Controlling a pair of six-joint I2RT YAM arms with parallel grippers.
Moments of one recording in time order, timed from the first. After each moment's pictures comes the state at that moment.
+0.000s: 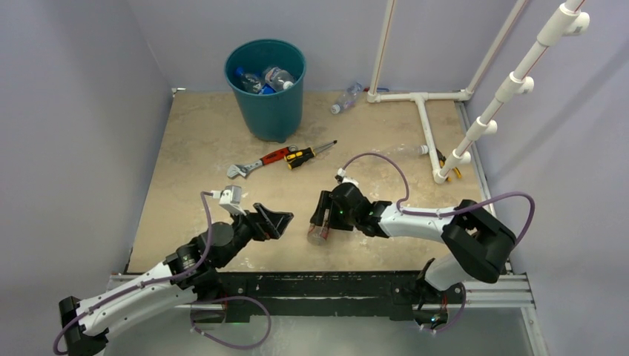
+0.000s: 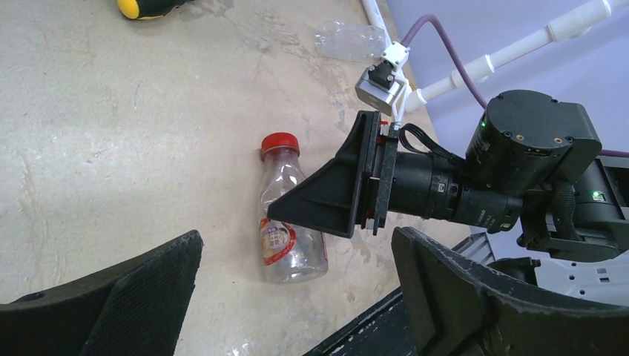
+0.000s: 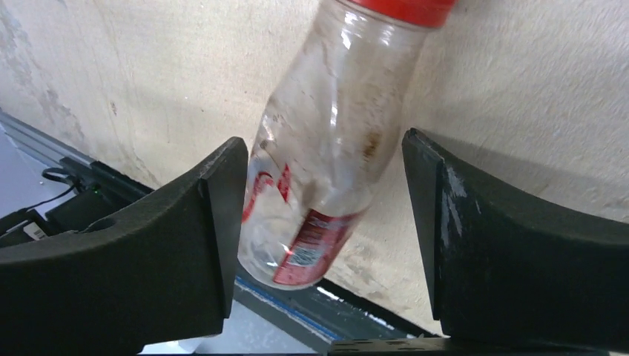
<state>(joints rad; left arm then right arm) -1.01 0.38 0.27 -0.10 -0.41 -0.87 0.90 1.48 0.66 0.01 0.09 0.97</state>
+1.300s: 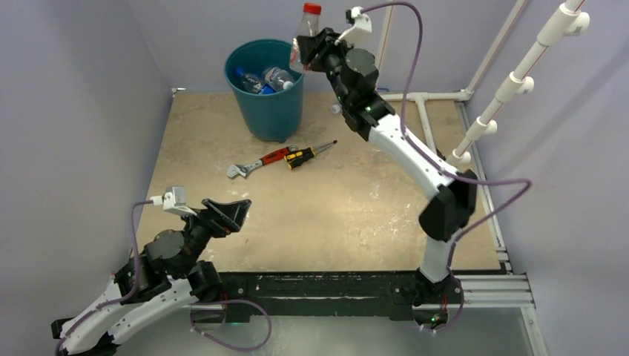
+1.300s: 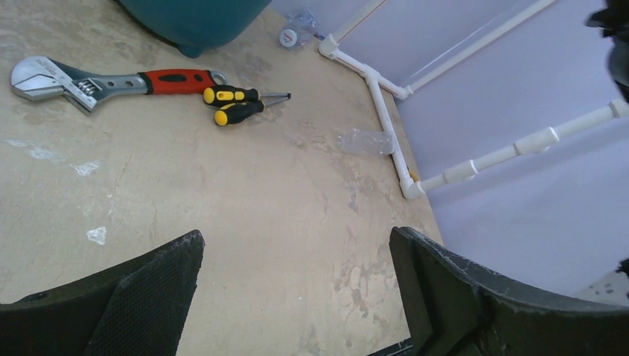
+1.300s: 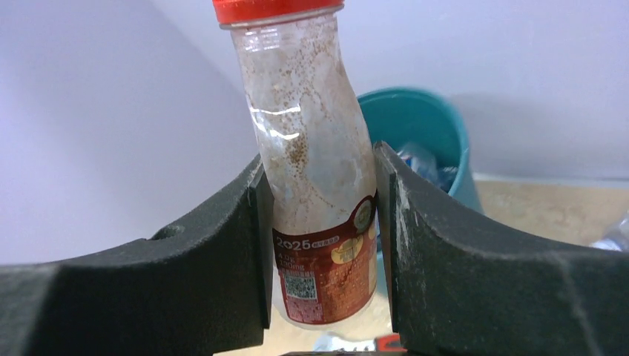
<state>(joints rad) -1.01 0.10 0.57 -0.60 -0.65 -0.84 0.66 1.79 1.84 0.21 0.27 0.47</state>
